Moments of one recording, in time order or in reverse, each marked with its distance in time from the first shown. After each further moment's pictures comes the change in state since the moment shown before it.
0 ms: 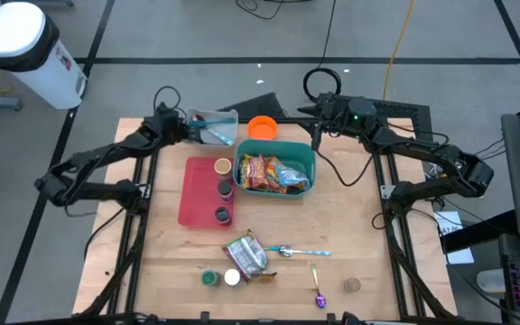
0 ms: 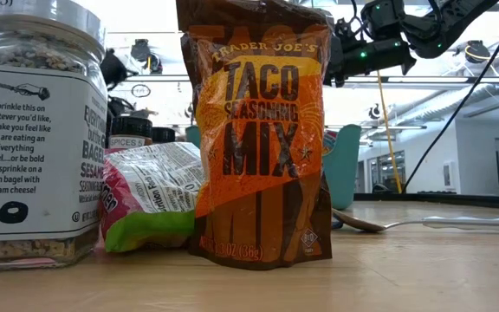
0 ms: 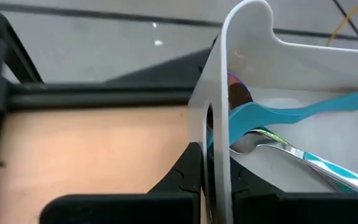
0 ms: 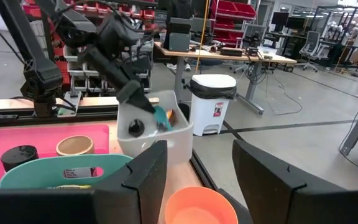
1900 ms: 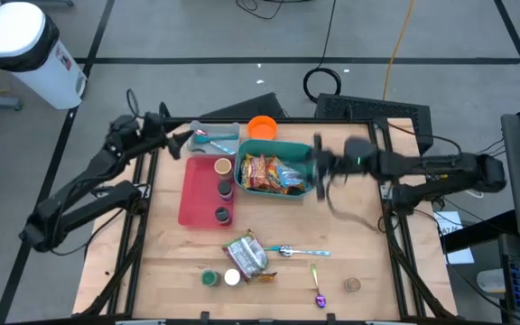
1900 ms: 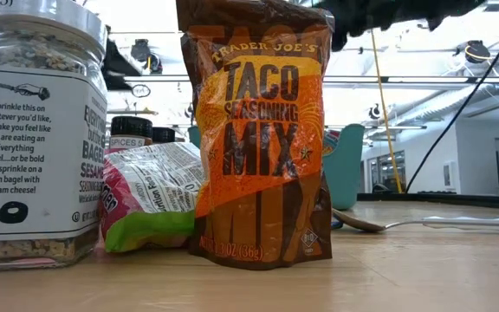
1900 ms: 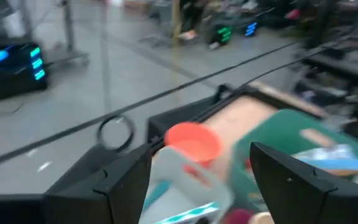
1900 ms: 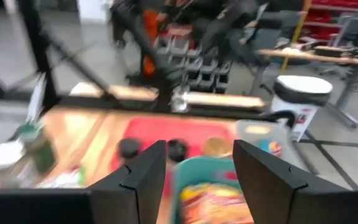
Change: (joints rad) left arm -0.042 -0.593 -0.024 -0.088 0.434 0.369; right arm 0.538 -0.164 0.000 -0.246 0.206 0.033
